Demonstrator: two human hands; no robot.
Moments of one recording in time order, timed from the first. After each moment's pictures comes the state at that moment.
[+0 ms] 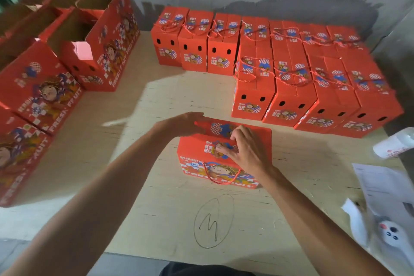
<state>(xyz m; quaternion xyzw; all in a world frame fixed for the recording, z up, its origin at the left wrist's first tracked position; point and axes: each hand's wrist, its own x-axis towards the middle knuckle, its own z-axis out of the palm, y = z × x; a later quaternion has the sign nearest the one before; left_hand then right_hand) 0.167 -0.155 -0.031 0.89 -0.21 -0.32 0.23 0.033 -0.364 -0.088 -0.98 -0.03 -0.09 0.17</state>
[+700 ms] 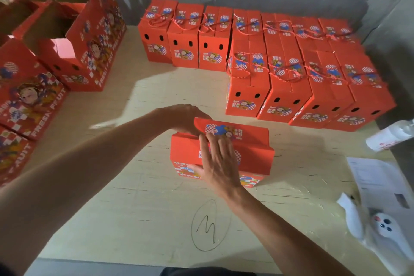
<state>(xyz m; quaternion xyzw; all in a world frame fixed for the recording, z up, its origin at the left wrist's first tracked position) 0.200 -0.166 -0.029 0.88 -0.40 -0.26 0.05 0.011 -0.275 -0.105 -0.96 -0.04 -0.28 -0.04</state>
